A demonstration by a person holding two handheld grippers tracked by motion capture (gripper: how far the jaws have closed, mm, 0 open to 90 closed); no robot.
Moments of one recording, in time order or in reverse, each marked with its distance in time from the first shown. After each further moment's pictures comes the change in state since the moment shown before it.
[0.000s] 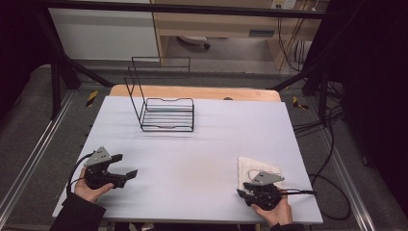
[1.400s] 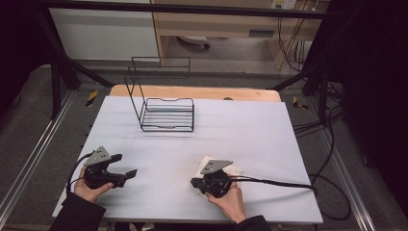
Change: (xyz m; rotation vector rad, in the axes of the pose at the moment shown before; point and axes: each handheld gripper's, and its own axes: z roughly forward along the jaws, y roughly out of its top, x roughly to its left) left arm 0.001 0.000 0.000 0.004 0.009 -0.002; right arm 0.075 0.087 0.075 -0.068 0.292 -0.081
